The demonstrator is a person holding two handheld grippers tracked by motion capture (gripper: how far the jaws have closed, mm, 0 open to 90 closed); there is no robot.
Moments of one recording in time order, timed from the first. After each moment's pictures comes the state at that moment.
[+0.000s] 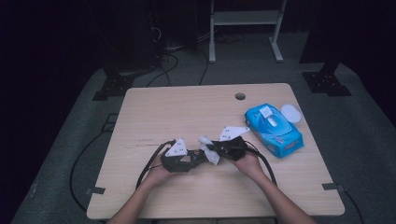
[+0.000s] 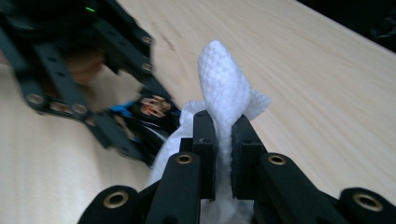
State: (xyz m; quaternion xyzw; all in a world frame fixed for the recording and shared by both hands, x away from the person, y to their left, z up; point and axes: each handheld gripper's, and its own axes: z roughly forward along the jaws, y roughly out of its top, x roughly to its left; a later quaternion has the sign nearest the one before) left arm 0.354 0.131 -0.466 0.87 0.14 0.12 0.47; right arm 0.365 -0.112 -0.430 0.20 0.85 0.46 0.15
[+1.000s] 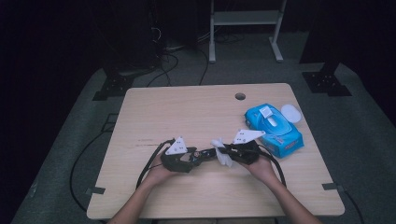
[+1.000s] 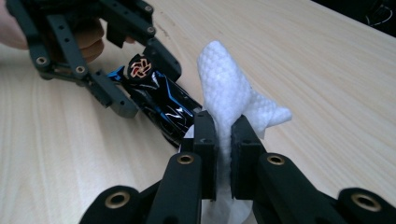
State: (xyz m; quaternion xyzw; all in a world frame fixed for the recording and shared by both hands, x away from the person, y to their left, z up) left arm 0.356 0.130 -0.465 0.86 0.17 0.12 0.46; right arm 0.353 -0.150 -0.435 0.23 0.84 0.47 0.14
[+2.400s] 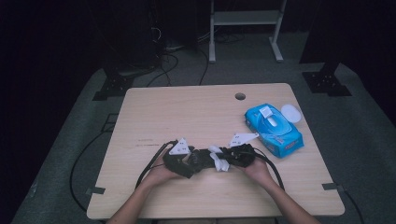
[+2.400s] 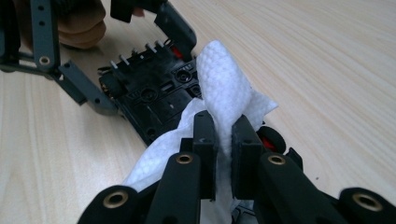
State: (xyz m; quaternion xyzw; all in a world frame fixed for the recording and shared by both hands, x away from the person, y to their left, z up) left arm 0.361 0.125 -0.477 0.87 0.16 0.10 0.45; right arm 0.359 -0.141 -0.461 0.24 0.85 0.45 0.10
